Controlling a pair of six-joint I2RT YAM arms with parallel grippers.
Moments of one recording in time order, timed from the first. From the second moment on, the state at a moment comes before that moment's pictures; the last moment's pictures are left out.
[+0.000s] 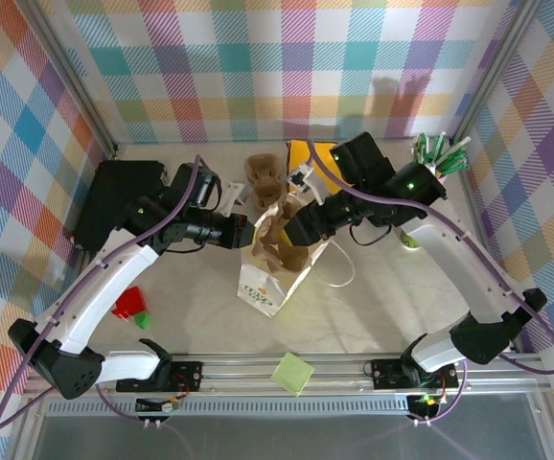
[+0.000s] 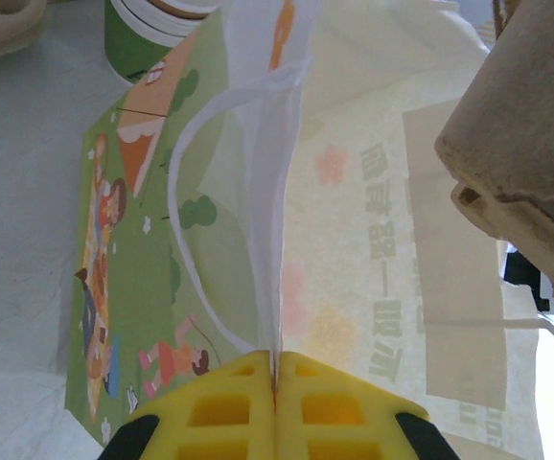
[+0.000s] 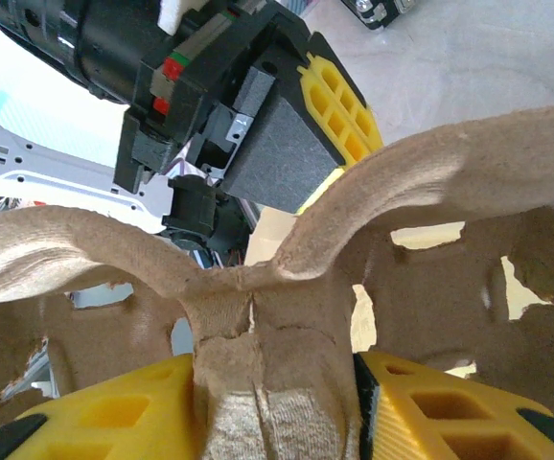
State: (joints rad) left arm -0.59 1.26 1.41 -1.00 0.42 -0.32; right arm 0.71 1.46 1.82 -1.23 -0.67 0.09
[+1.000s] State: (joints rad) left arm -0.59 1.34 1.36 -0.95 0.48 -0.23; right arm 0.66 1.59 1.75 -1.36 -0.60 -0.06
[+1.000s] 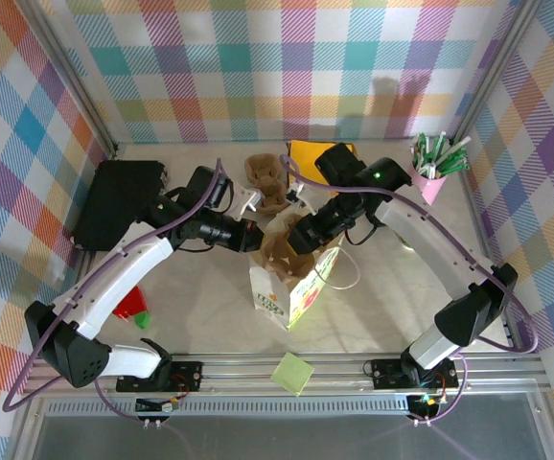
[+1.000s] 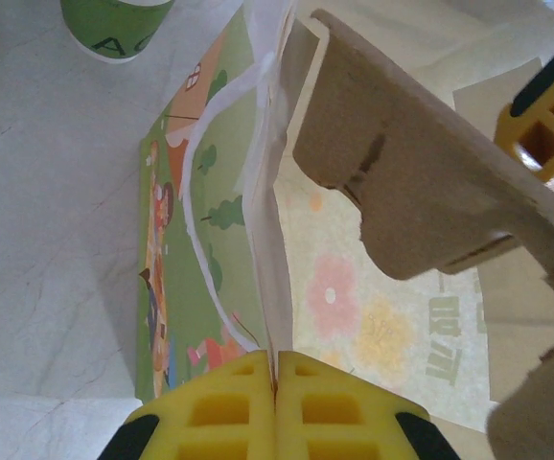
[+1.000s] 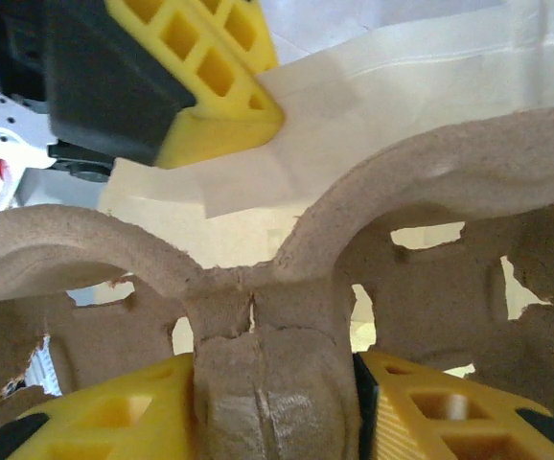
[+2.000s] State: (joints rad) left arm -0.59 1.37 1.42 -1.03 0.55 -0.12; right arm 0.66 1.55 1.68 -1.30 -0.39 0.07
